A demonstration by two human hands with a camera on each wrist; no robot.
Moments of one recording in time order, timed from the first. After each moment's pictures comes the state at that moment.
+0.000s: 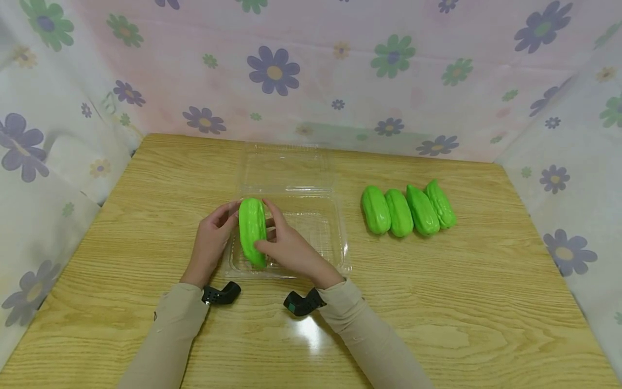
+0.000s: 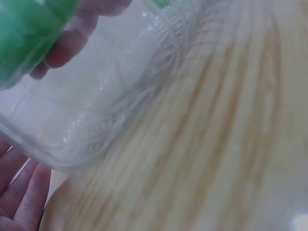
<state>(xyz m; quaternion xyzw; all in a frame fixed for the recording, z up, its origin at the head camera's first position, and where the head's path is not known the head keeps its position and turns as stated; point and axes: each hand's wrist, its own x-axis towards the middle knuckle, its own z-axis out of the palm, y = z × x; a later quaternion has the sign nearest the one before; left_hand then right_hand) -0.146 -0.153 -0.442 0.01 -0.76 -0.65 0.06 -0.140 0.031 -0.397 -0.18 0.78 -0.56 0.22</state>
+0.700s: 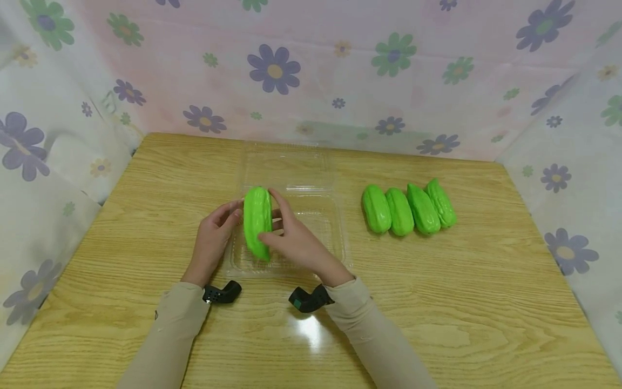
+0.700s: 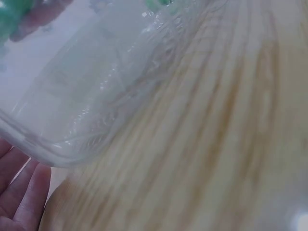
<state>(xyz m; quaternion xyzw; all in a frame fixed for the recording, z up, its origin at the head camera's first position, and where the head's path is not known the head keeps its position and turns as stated) -0.145 -0.152 -0.439 0.01 -0.77 -0.64 0.05 -0.142 0.041 -0.379 -0.19 0.78 -0.57 0.20</state>
